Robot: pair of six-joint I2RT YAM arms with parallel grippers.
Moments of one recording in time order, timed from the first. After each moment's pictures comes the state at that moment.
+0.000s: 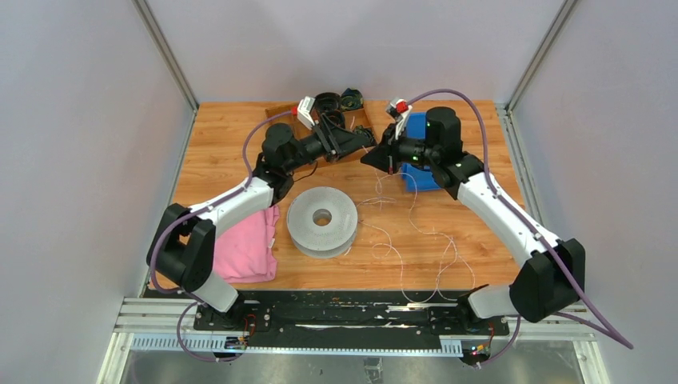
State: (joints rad) left arm -0.52 1.56 1.02 0.68 0.54 -1.24; right arm 0.44 1.39 1.19 -0.11 -0.75 0.08
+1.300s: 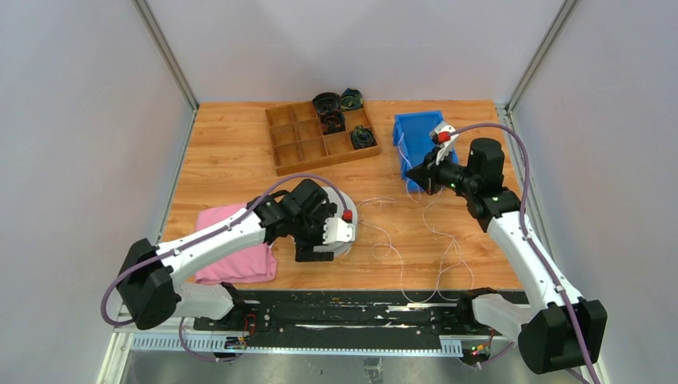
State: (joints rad) left arm -0.83 1.25 0.92 -0.70 0.25 0.76; right arm 0.19 1.07 0.88 -0.19 -0.68 -0.13
